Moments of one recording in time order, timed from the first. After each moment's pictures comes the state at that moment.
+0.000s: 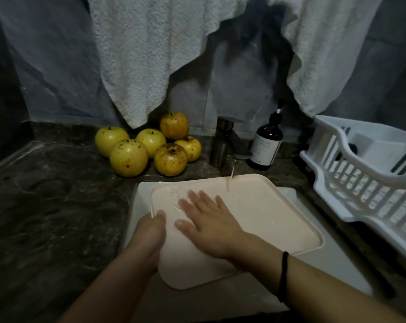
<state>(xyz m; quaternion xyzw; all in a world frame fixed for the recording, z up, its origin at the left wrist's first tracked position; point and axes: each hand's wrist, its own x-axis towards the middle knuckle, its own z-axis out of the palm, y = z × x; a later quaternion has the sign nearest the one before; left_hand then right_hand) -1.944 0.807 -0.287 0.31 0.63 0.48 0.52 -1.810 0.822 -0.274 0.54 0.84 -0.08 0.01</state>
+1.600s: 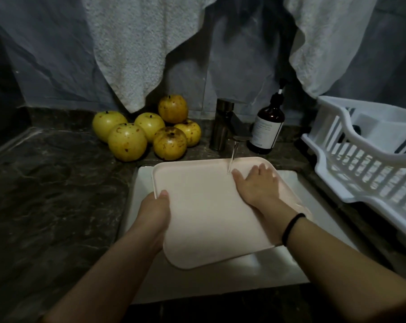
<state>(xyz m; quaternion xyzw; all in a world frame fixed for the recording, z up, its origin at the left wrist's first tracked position) -1.936 0.801 -0.282 0.31 0.62 0.51 0.51 -1.730 0.879 -0.287 0.80 0.59 -0.06 -0.08</state>
